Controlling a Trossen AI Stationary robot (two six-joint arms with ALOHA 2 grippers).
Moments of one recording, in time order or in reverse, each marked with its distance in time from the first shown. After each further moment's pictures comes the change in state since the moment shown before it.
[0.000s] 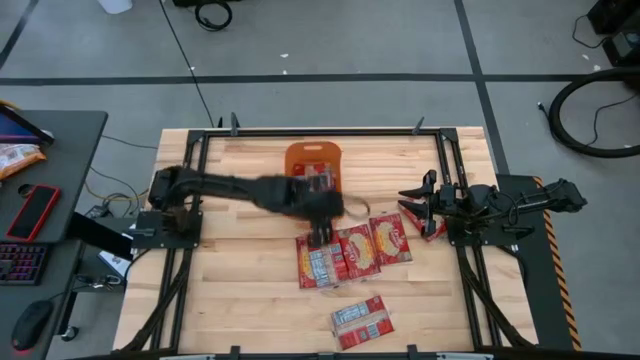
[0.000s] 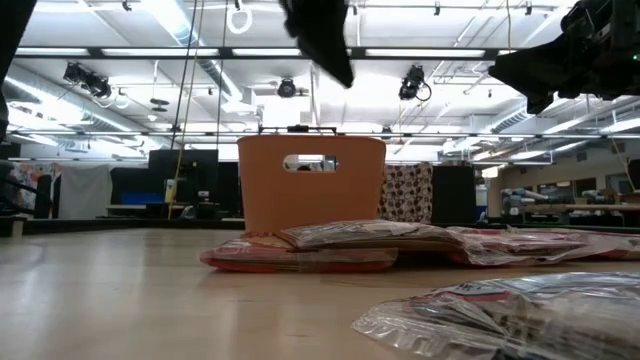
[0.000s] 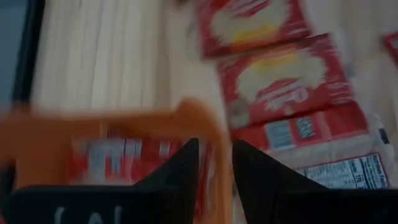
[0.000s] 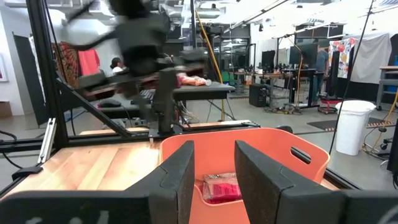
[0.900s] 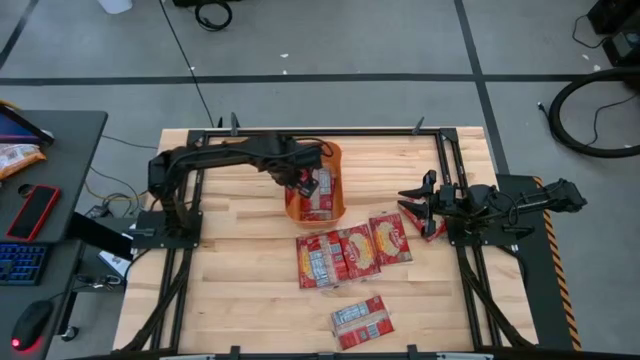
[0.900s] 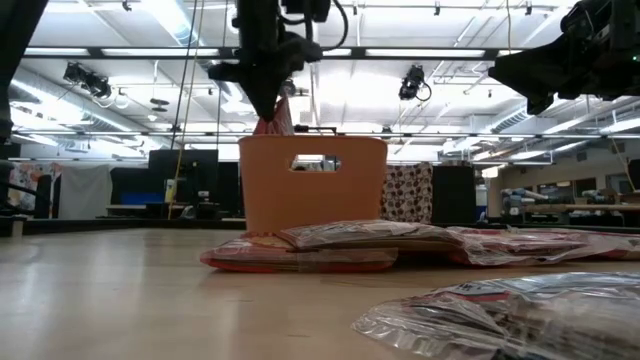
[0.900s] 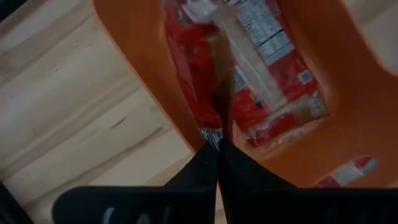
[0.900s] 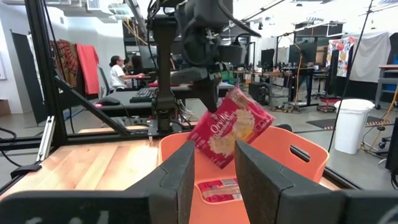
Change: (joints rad) left arm 0.291 -0.046 -0.001 -0.443 0.043 -0.799; right arm 0.000 0.000 0.000 -0.007 0.003 0.000
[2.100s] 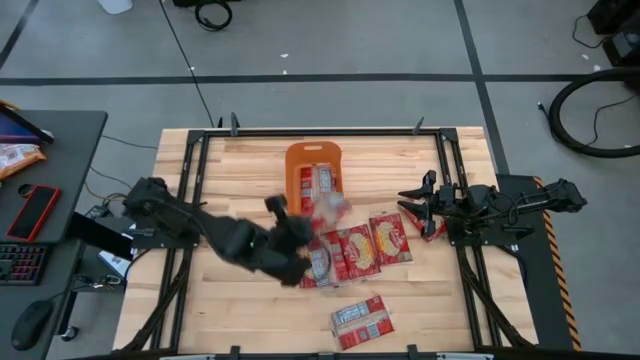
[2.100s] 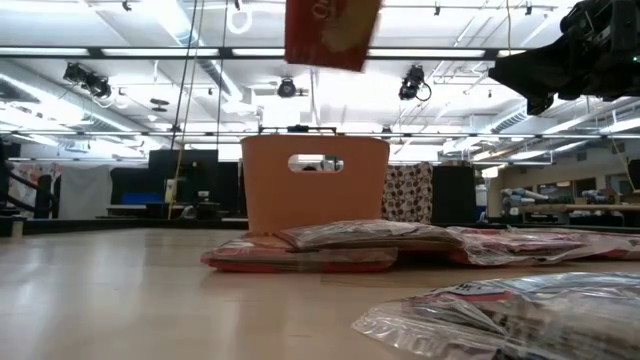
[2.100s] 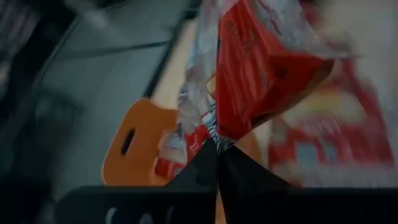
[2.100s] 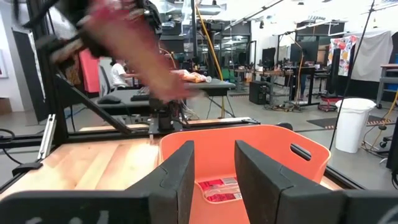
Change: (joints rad) left arm -0.635 -0.085 0.005 0.241 -0.722 0.339; right arm 0.000 0.000 0.000 -0.007 -0.004 0.000
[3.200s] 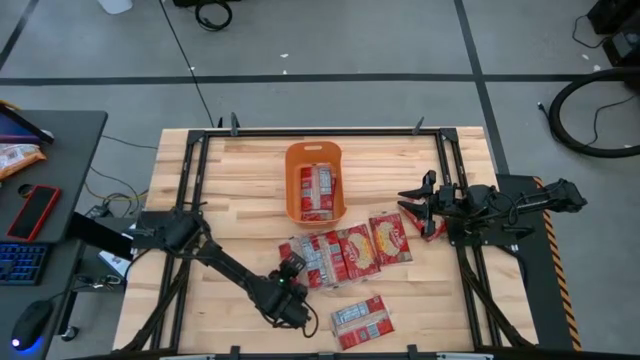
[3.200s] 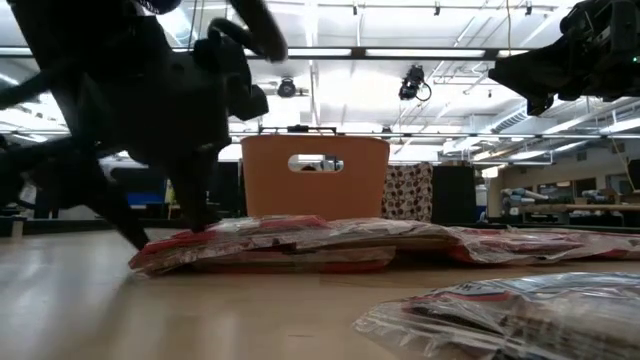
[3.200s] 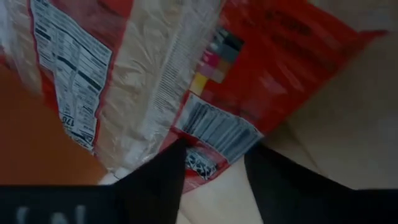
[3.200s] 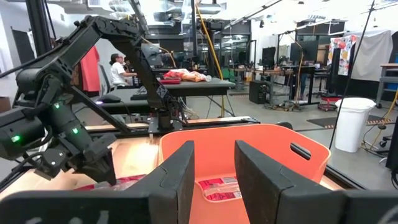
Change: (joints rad) left arm -0.161 0.408 -0.266 0.037 0.387 0.502; right arm 0.000 0.000 0.000 -0.003 0.001 0.000
